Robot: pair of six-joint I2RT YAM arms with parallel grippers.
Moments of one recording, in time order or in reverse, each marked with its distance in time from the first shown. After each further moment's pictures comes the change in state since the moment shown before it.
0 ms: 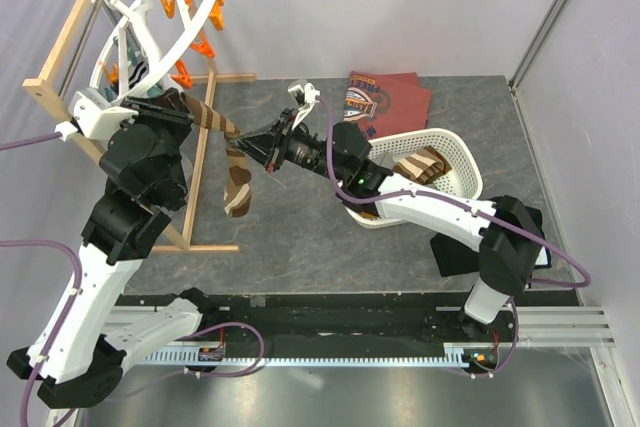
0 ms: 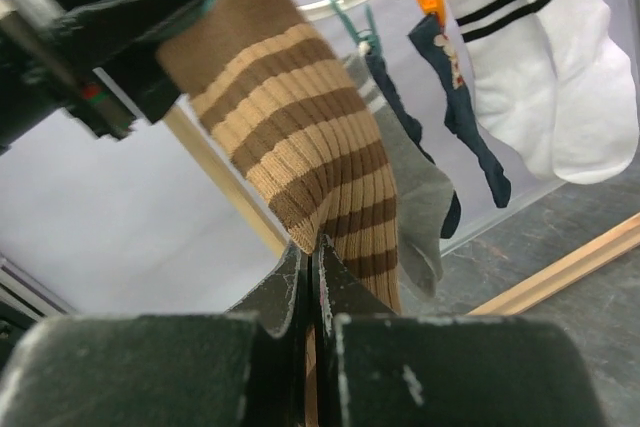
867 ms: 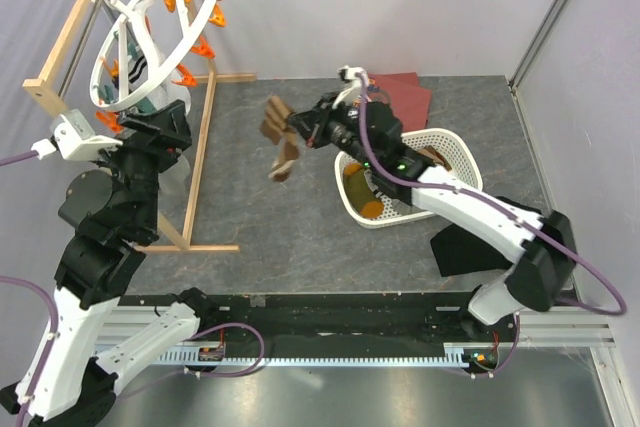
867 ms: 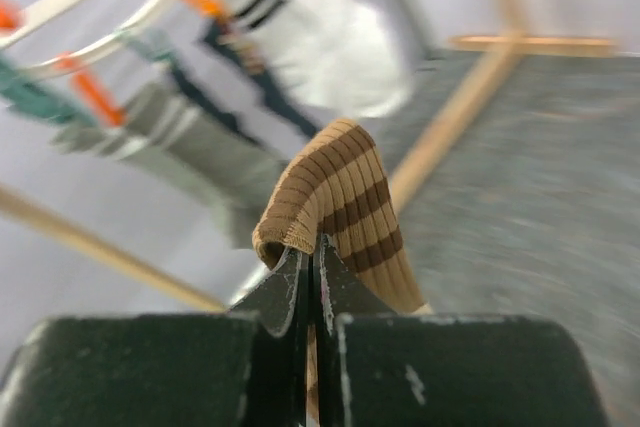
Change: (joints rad) left arm 0.003 -0.173 -0.079 0.008 0.198 0.158; right arm -0.130 -0.111 -0.027 -0.303 0.165 0.020
